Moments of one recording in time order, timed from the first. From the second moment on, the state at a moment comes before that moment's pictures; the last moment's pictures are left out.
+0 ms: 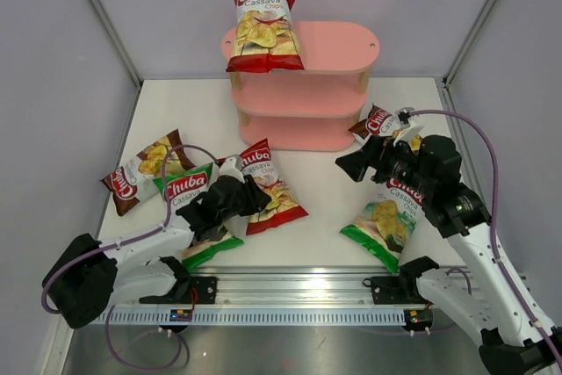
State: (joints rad) left arm -0.72 1.13 0.43 0.11 -0.11 -0.82; right arm 0.37 0.79 0.98 -0.43 -0.34 0.50
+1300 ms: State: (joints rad) left arm -1.09 0.82 0.45 0.18 -0.29 -0.92; right arm 0.57 0.91 0.42 0.16 -0.74 0.90
